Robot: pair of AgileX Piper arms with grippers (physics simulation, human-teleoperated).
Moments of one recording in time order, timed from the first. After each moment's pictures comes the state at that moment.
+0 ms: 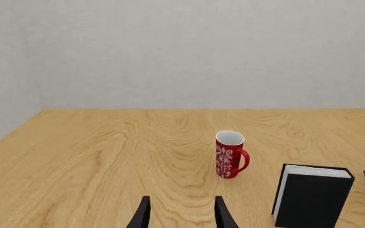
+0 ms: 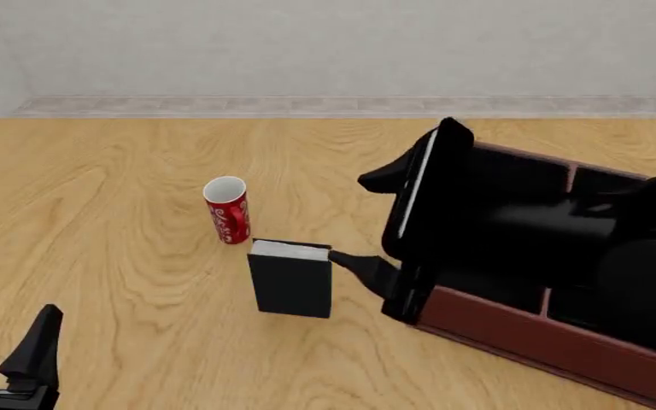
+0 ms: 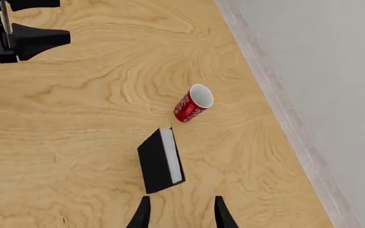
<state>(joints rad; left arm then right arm) 0.00 0.01 0.00 0.00 0.00 0.86 1.13 -0.99 0.43 -0.57</state>
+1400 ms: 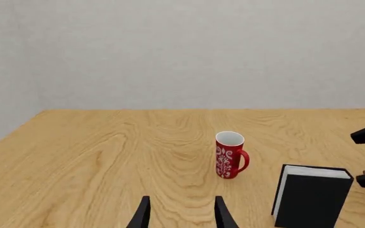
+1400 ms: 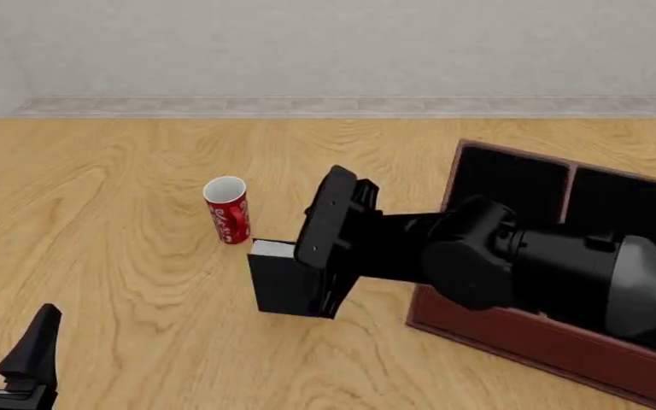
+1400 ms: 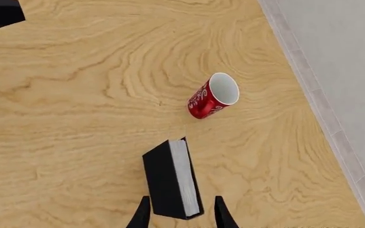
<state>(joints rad) 0.00 0.00 -0.02 0.01 0.00 0.85 1.49 -1.03 0.23 -0.54</state>
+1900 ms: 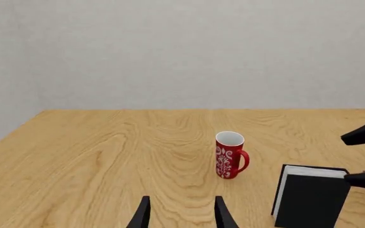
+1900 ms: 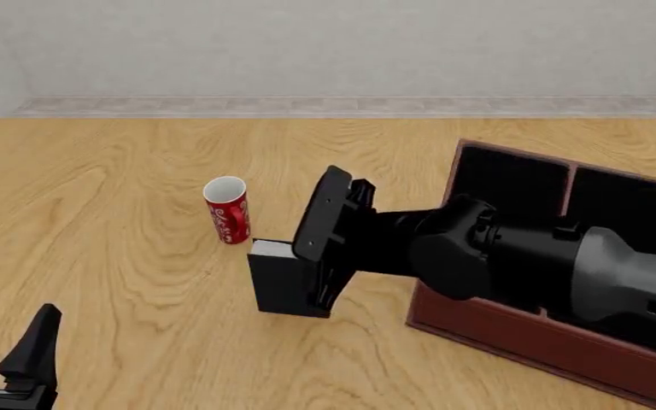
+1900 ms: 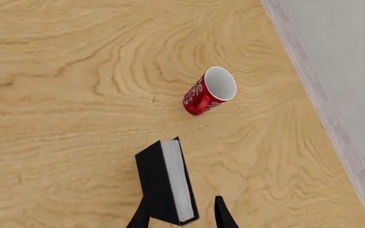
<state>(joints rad) 0.00 0.00 -0.01 0.01 0.00 0.82 1.55 -1.05 0.21 -0.55</state>
